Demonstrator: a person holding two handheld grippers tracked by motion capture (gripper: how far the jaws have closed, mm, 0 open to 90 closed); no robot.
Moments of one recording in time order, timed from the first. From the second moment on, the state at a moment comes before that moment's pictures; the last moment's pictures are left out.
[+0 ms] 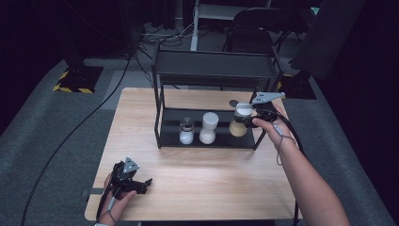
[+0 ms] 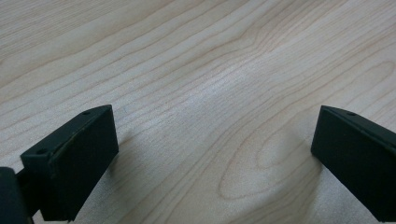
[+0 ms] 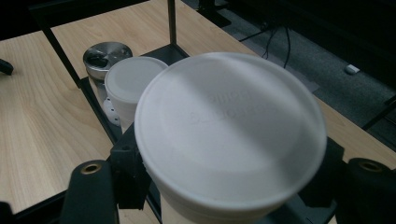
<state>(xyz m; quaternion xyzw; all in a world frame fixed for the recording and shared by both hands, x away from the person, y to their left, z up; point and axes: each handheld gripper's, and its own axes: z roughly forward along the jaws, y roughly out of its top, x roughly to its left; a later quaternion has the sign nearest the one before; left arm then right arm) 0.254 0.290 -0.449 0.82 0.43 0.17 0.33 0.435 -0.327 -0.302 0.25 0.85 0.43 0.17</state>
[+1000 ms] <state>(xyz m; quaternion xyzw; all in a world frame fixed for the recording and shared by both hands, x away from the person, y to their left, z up) 0.255 0.290 -0.449 0.82 0.43 0.17 0.33 0.455 -0.295 -0.347 0.26 0.87 0.40 0.14</state>
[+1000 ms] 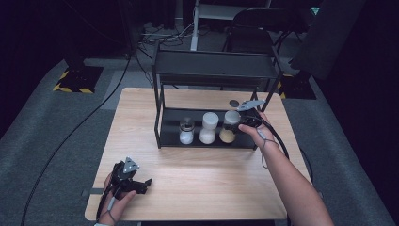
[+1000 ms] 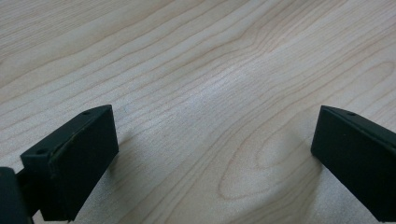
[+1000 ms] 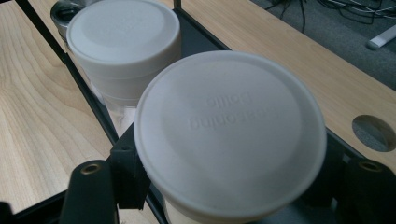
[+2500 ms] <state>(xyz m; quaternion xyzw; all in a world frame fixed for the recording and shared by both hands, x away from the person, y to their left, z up) 0.256 0.291 -0.449 0.82 0.43 0.17 0.33 0.382 -0.348 -0.301 0.25 0.85 0.44 0.17</state>
